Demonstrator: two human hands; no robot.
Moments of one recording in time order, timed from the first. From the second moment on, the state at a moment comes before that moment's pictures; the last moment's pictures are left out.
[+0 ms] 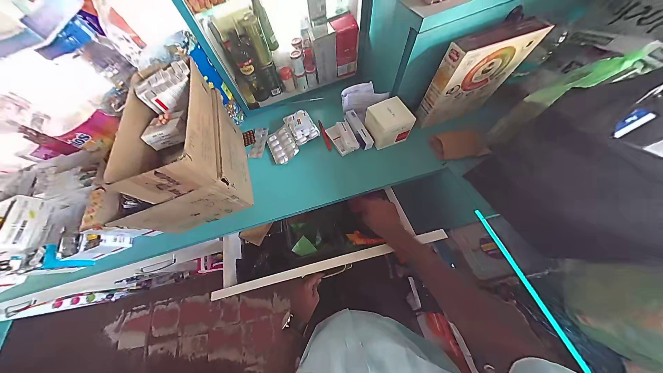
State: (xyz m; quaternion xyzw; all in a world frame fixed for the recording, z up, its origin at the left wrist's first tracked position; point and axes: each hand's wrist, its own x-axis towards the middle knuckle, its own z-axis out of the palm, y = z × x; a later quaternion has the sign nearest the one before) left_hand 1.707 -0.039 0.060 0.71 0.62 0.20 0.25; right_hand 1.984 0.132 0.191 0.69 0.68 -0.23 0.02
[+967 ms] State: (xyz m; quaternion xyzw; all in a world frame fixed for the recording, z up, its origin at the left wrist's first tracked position) left_hand 1.697 0.120 0.153 0.73 0.62 -0.02 0.28; right_hand 1.896 0.307 0.295 0.73 0.66 -0.13 -0.11
